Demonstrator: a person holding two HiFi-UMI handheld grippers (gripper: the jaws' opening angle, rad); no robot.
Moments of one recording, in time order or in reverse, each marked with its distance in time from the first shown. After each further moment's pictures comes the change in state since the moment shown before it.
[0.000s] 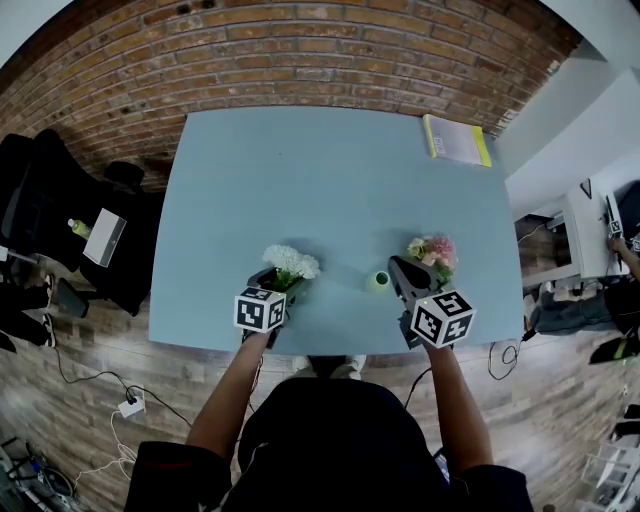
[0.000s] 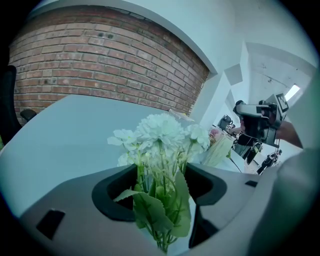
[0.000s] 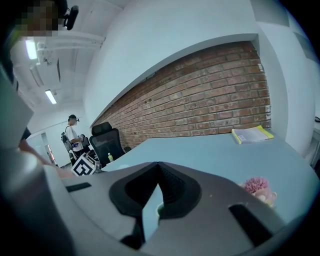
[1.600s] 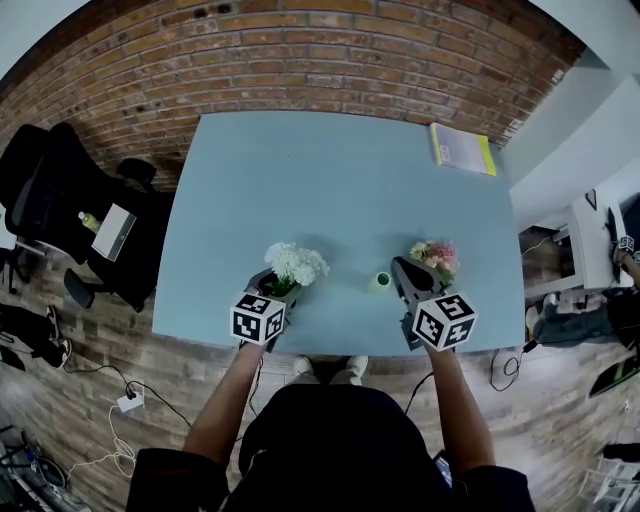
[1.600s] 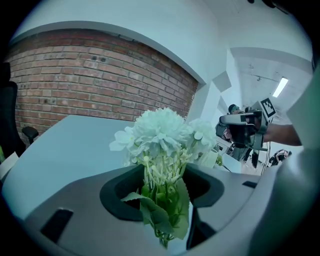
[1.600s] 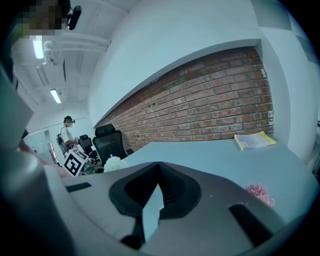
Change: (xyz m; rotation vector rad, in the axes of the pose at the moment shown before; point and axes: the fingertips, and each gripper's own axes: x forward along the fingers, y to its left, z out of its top) left arm -0.044 -0.030 0.033 0.091 -0.154 -0.001; right arm -0.011 0.008 0.012 -0.035 -0.043 0.026
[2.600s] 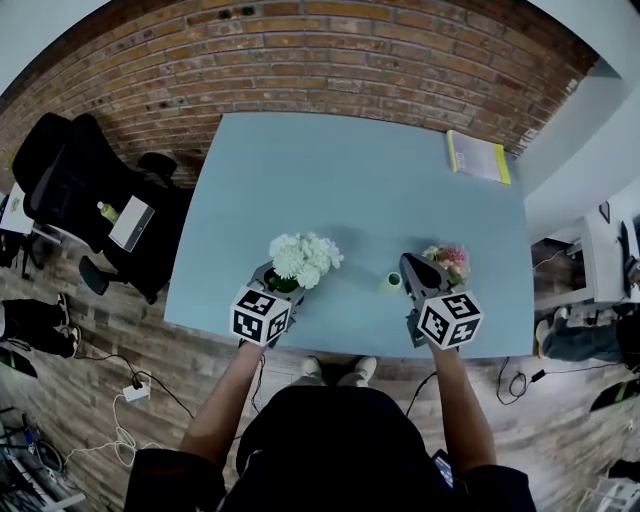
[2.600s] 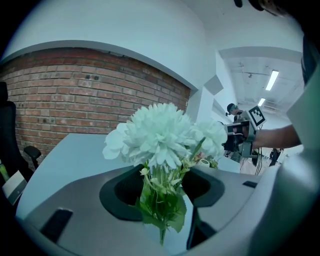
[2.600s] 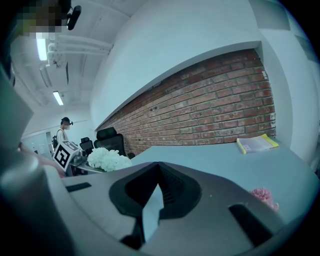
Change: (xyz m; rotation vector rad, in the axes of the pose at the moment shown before) left arm -0.035 -0.021 0.044 0.095 -0.080 0.009; right arm 0.002 0.004 0.010 -0.008 -0.047 0.021
